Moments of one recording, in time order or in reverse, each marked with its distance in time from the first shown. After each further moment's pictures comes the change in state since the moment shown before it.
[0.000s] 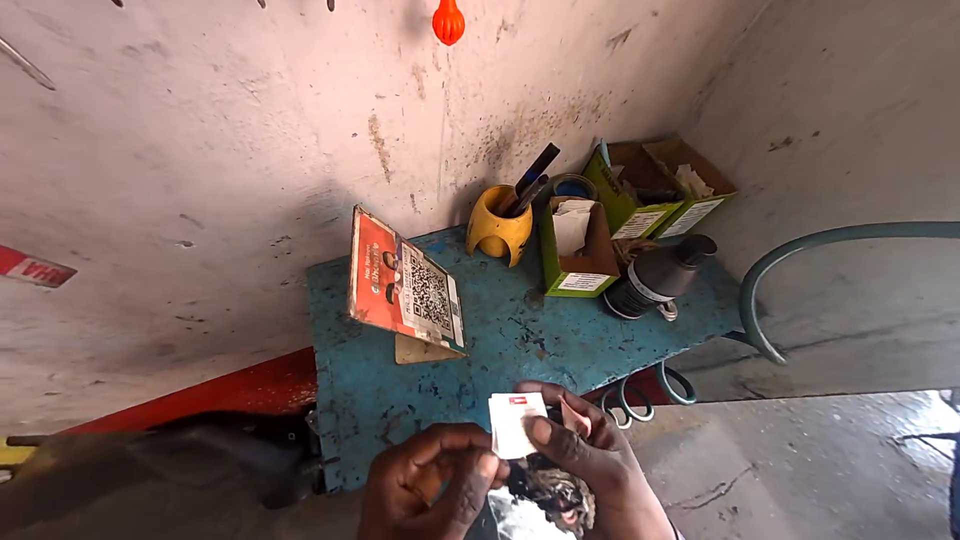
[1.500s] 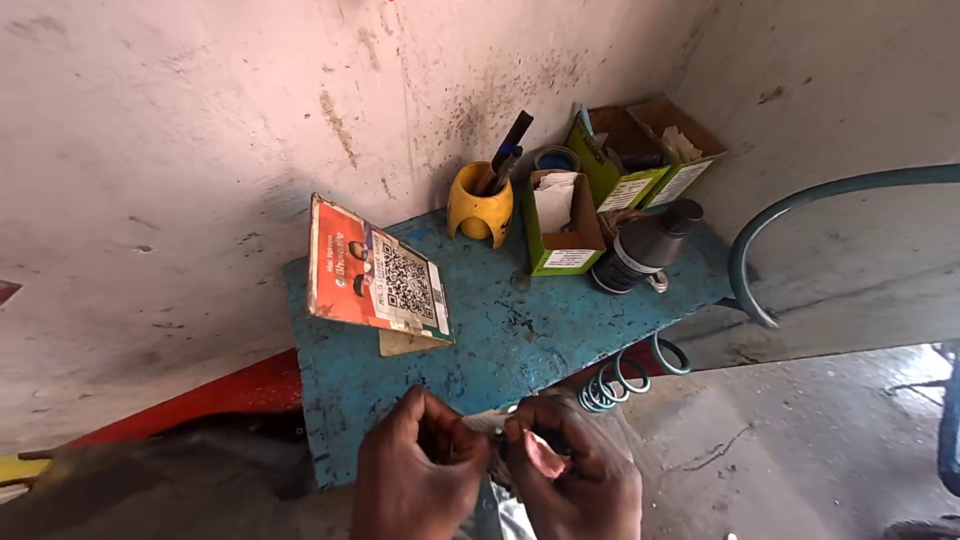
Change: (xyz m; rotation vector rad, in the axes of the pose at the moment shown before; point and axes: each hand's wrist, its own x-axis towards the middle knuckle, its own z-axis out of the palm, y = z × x) left_hand 0.013 -0.004 0.011 0.751 0.219 -0.148; right_hand -0.015 0.027 0.014 -0.802 0.227 -0.671
